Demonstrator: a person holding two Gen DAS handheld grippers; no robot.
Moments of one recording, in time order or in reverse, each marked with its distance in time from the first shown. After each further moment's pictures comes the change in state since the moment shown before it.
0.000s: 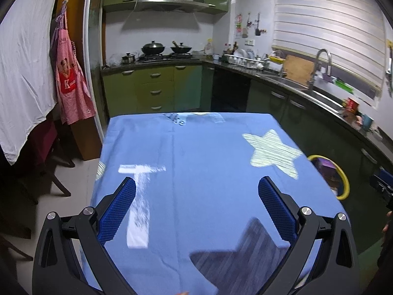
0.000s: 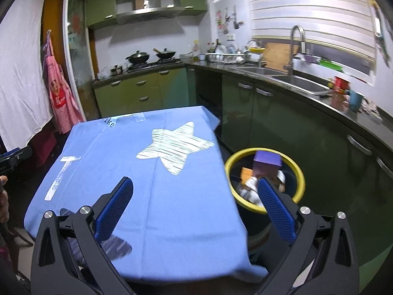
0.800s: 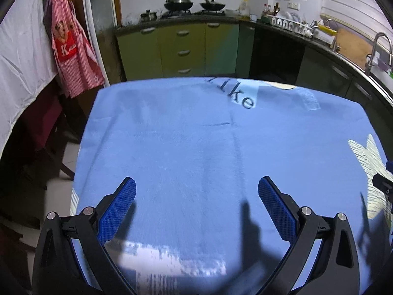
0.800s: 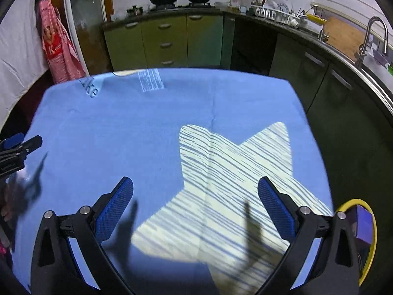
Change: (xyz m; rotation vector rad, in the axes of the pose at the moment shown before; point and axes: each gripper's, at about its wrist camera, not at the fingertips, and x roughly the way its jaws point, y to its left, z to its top) left arm 0.320 0.085 0.045 -0.054 0.251 0.157; right arm 0.323 0.107 0.074 -0.146 0.326 0.074
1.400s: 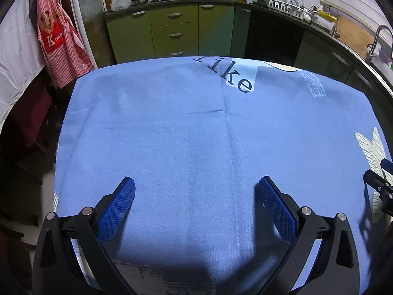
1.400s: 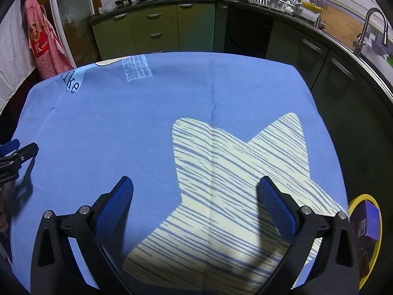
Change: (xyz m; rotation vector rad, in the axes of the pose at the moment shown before) left arm 0.034 -0.012 0.005 0.022 0.103 -0.036; right arm 0.035 -0.001 0.008 0.040 0.058 -0.036
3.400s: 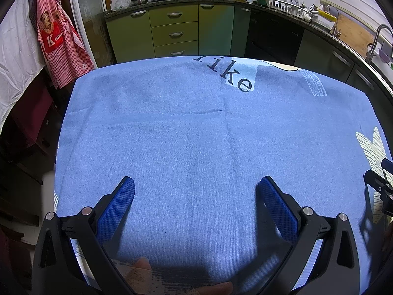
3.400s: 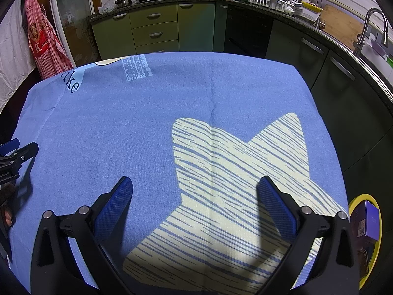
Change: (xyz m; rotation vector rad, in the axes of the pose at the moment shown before) left arm -0.006 0.001 -0.004 0.003 0.001 0.002; right arm 0.000 0.004 -0.001 0.000 0.000 0.000
